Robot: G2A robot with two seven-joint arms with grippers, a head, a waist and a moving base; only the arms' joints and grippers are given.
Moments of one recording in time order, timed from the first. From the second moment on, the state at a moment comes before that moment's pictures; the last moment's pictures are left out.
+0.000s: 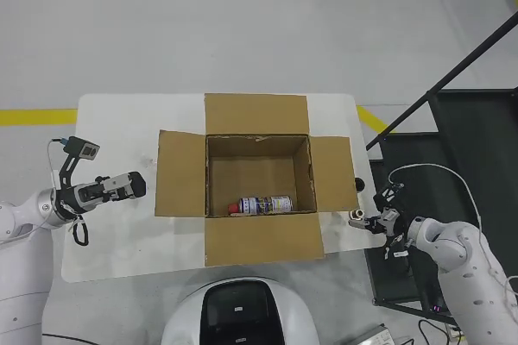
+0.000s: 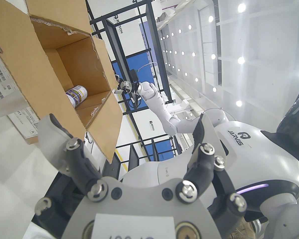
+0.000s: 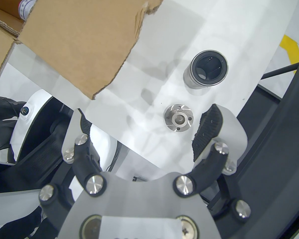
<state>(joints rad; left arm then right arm) 1.19 -1.11 -1.68 -1.41 -0.46 -0.32 -1.50 -1.67 -1.02 1.80 -1.53 -0.93 -0.80 0.58</state>
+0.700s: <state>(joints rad) 1.19 -1.11 -1.68 -1.41 -0.46 -0.32 -1.50 -1.54 -1.02 1.71 -1.35 -1.00 -0.68 0.55</state>
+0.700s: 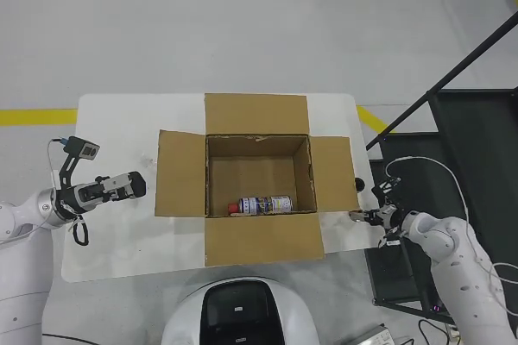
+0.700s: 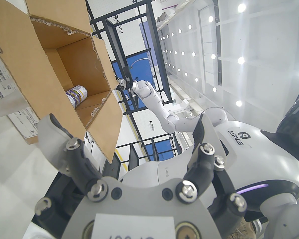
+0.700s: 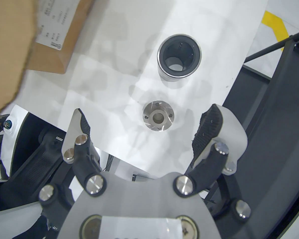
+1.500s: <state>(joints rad) 1.19 -1.11 -1.68 -1.41 -0.46 -0.32 -1.50 -1.41 -1.03 1.57 -1.09 -1.08 -0.67 0.46</state>
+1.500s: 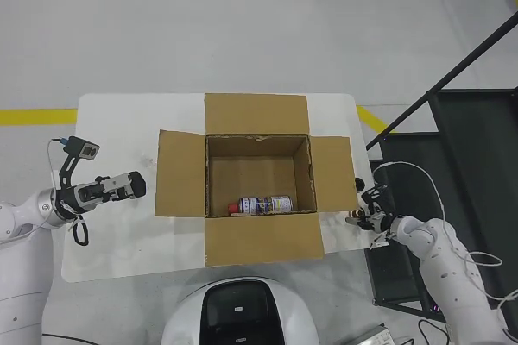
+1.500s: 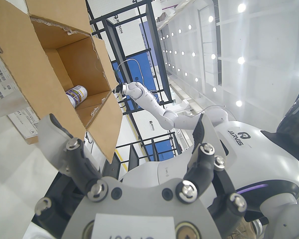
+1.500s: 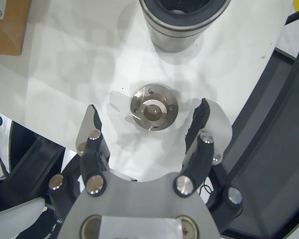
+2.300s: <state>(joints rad) 1.19 -1.11 -1.68 -1.41 -0.46 -0.32 -1.50 -1.39 -1.02 1.54 -1.08 -1.11 -0.62 0.40</state>
